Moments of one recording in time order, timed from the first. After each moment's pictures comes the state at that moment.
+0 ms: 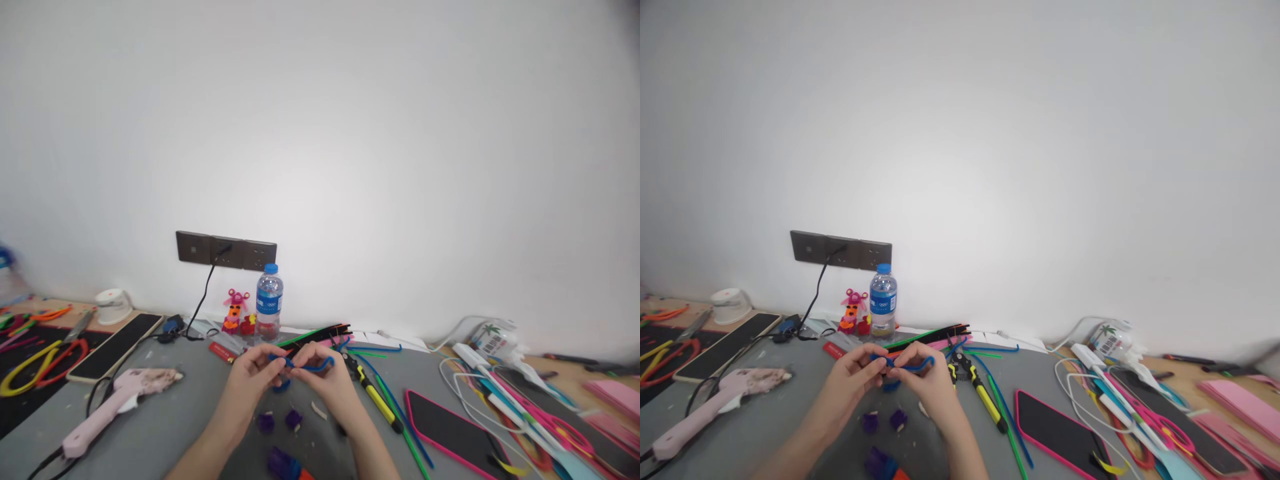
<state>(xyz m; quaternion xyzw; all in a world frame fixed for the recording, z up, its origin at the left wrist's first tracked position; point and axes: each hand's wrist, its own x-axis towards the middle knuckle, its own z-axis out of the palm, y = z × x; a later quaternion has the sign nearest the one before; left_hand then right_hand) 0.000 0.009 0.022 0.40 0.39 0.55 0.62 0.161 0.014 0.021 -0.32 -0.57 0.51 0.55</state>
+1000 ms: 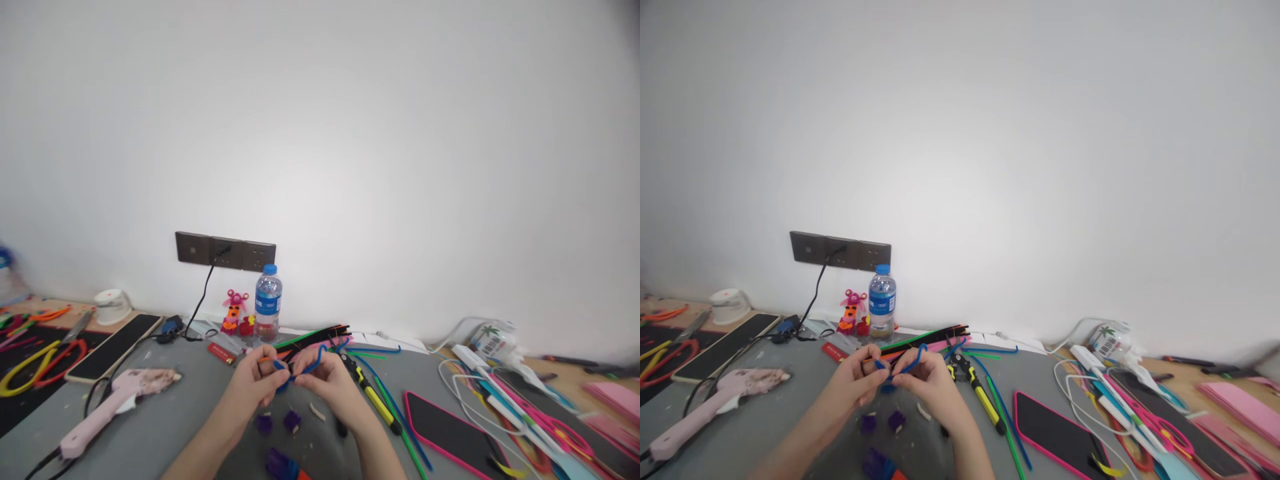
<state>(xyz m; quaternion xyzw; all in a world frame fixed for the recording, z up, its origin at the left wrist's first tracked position) 0.001 0.008 0.020 0.43 0.37 0.49 0.66 0.170 0.010 0.029 -0.32 -0.59 0.55 0.50</state>
